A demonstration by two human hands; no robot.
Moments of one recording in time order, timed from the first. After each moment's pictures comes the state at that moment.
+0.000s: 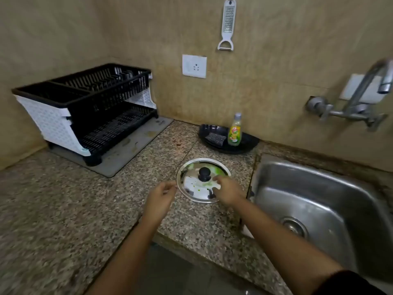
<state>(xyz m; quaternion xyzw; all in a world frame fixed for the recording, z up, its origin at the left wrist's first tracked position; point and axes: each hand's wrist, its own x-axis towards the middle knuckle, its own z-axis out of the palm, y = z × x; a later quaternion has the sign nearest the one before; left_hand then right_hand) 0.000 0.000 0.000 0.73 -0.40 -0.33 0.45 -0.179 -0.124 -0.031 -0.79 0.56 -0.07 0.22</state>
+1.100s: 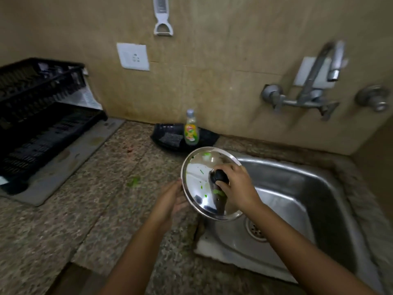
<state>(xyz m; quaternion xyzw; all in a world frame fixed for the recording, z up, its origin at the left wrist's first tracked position) -0.141 -0.112 0.006 0.57 -0.27 -0.59 0.50 -0.325 -0.167 0.013 -0.79 0.55 -0.21 0.16</state>
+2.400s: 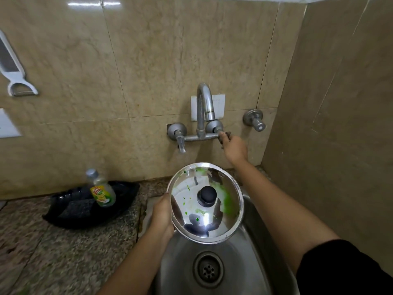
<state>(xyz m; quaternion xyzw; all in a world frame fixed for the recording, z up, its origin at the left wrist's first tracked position) -0.339 -0.233 0.069 0.52 -0.23 -0.67 0.47 -0.545 -0.334 0.103 -0.46 0.75 -0.45 0.14</state>
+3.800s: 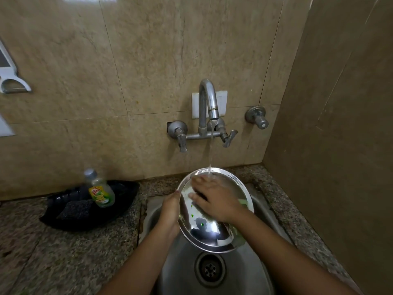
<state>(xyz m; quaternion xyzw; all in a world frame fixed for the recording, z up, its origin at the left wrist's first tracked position) -0.344 -0.257 0.044 0.55 -0.26 -0.68 0.42 -0.480 -0.243 0.043 -0.77 0.62 -0.14 0.10</state>
